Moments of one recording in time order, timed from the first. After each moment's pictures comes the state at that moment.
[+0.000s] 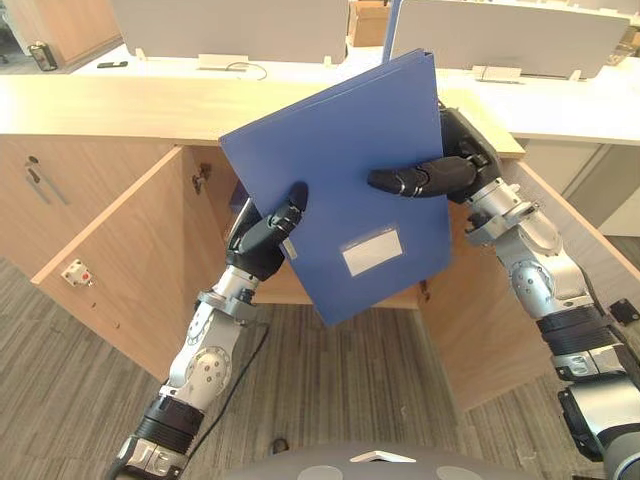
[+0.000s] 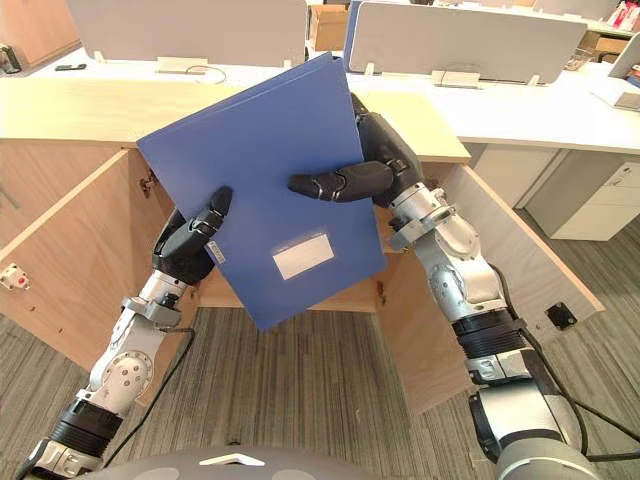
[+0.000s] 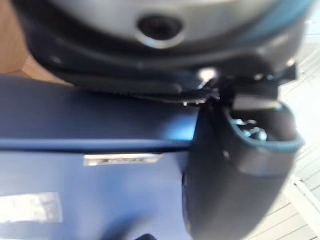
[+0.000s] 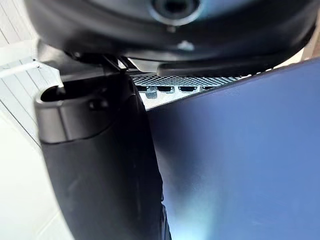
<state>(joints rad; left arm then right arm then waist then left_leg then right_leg) -0.06 0.36 -0.27 -0.04 -1.05 -0.23 -0.33 -0.51 -0.63 0.20 0.15 0.79 -0.14 0.42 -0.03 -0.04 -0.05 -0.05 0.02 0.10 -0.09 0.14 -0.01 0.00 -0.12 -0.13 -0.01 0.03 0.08</state>
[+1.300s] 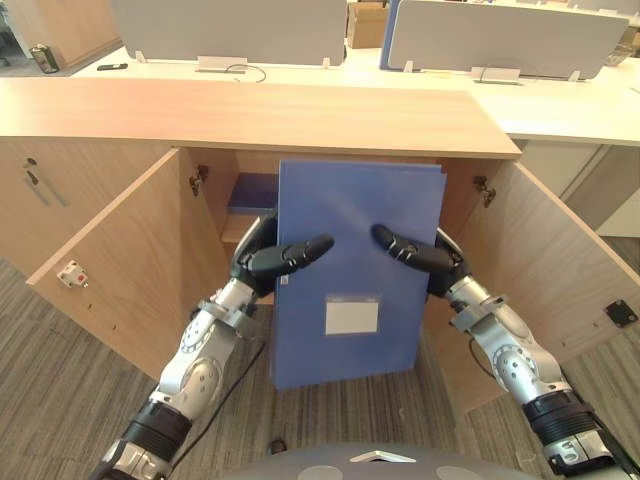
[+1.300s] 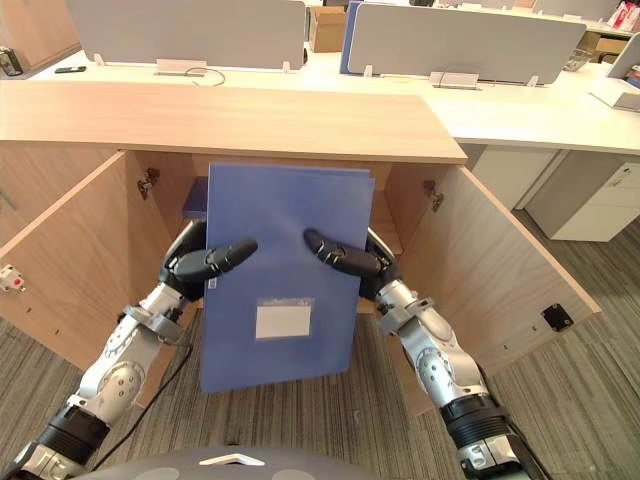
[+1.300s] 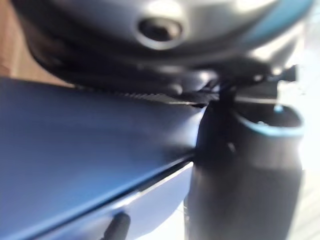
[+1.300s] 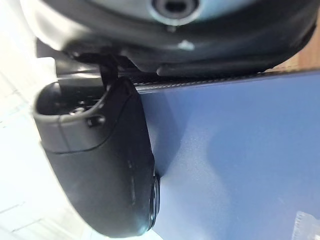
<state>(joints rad) 0.01 0.43 -0.37 0.06 -0.95 -0.18 -0.31 -0.05 -0.48 0.21 0.14 0.88 -0.02 0.41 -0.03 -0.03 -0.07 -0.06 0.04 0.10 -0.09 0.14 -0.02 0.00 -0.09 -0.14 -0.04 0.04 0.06</state>
